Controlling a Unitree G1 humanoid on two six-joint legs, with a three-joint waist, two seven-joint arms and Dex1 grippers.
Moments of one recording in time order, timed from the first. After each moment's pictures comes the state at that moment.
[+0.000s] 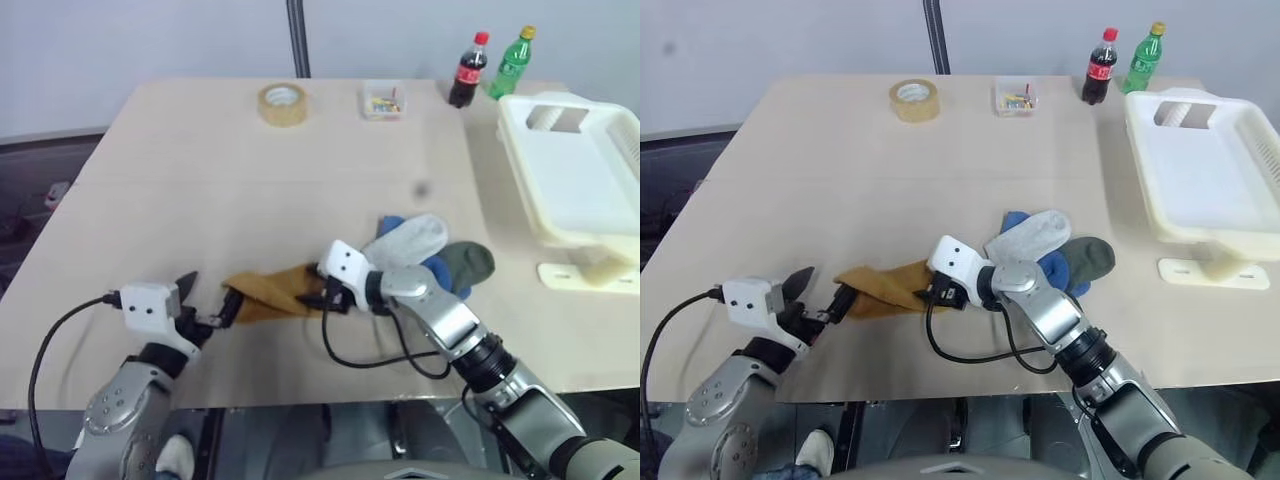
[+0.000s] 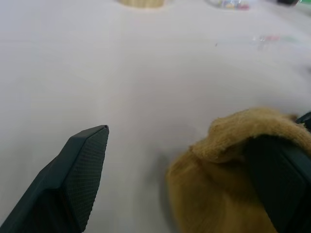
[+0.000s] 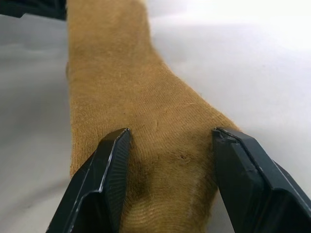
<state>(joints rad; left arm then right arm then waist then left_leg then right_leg) 0.35 0.35 0.39 -0.56 -0.41 0.38 -0.37 -0.54 -0.14 0.54 0.04 0.08 0.42 0.71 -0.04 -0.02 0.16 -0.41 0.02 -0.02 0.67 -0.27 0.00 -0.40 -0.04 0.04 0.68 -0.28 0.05</state>
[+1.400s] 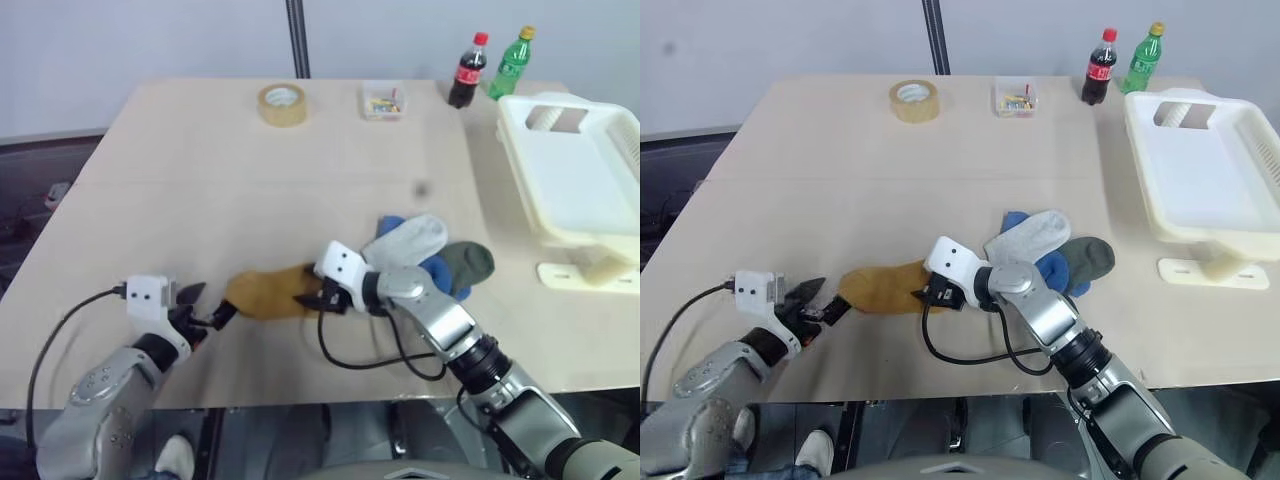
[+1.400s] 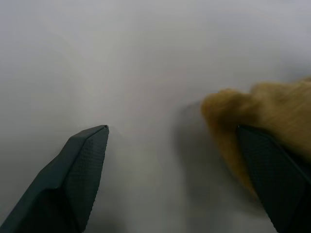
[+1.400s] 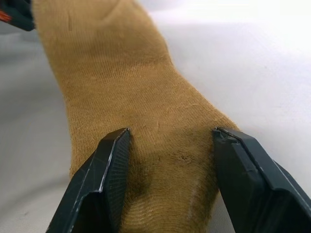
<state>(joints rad) 0.21 0.46 0.47 -0.42 -0.69 0.72 -0.51 -0.53 -0.11 0.54 0.05 0.04 0.42 0.72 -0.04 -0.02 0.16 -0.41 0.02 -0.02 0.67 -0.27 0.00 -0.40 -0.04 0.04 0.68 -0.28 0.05</state>
